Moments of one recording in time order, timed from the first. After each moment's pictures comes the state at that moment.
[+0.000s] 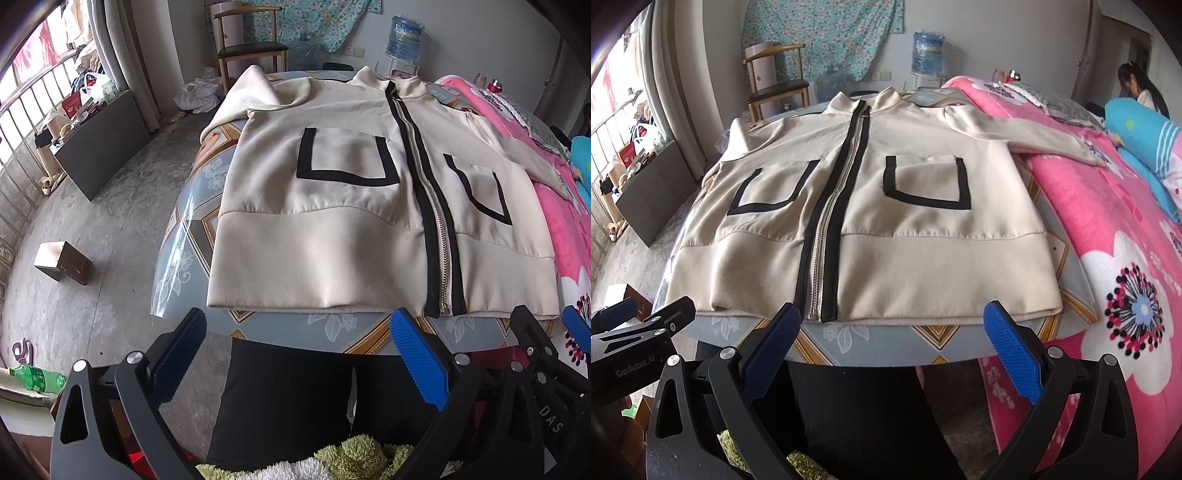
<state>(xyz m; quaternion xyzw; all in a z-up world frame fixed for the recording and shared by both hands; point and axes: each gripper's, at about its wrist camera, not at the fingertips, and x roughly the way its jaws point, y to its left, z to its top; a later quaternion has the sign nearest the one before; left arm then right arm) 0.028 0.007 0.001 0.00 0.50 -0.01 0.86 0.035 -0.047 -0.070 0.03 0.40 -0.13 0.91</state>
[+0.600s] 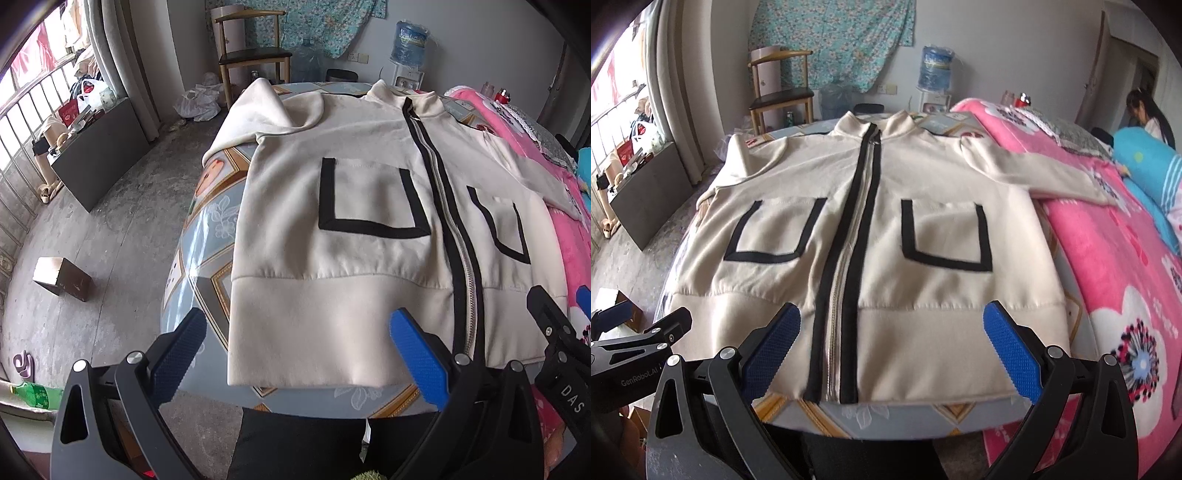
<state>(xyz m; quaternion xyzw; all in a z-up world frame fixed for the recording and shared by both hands) 0.088 0.031 0.007 0.00 0.49 0.00 0.87 0.103 -0.031 -0.046 -0.01 0.38 -0.12 0.92</state>
